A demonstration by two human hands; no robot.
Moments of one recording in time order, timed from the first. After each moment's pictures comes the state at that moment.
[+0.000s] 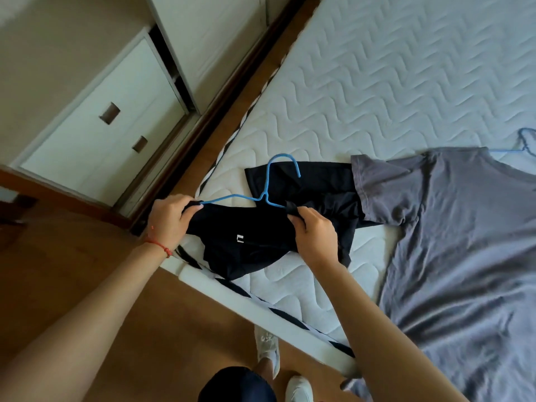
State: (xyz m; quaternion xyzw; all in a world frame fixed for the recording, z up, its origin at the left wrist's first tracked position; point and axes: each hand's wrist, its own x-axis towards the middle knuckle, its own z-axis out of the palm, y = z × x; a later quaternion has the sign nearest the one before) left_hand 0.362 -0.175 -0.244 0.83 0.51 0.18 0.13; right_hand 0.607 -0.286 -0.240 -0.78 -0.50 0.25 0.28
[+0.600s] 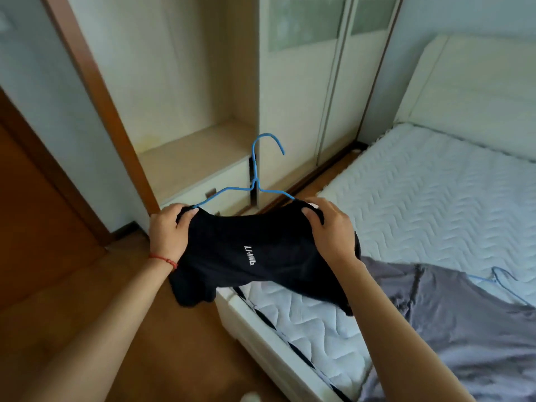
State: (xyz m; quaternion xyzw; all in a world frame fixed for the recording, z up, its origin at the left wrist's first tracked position) left_hand 0.255 -0.335 0.016 0.64 0.59 0.49 0.00; right_hand 0.537 -0.361 0.043 -0.63 -0.65 0.13 0.42
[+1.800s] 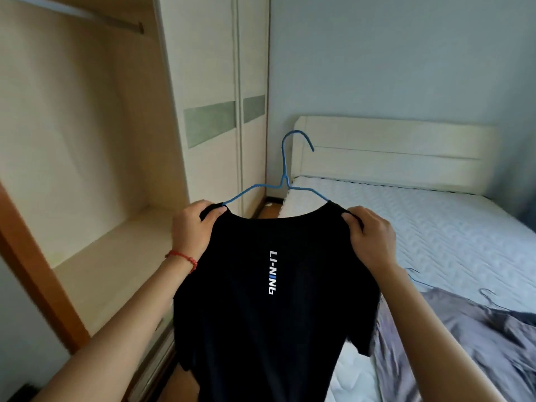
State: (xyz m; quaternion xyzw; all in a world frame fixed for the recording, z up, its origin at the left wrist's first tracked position) left_hand 0.276 -0.205 0.196 0.73 0.39 0.54 0.18; right_hand 0.532 -0.363 0.187 -0.75 -0.47 -0.16 0.45
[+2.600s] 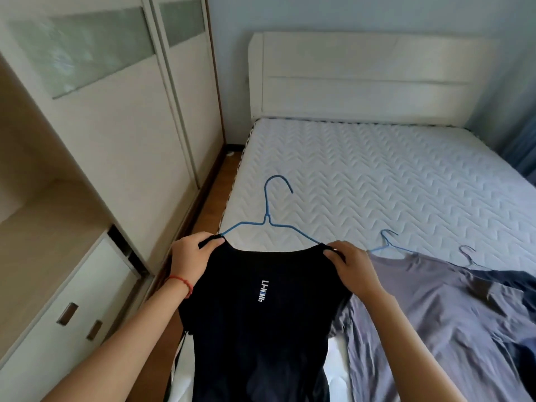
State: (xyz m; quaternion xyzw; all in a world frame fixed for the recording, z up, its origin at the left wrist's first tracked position) left_hand 0.531 -0.064 0.037 0.77 0.45 0.32 0.33; right_hand 0.766 -0.258 0.017 -0.83 -0.42 0.13 0.34
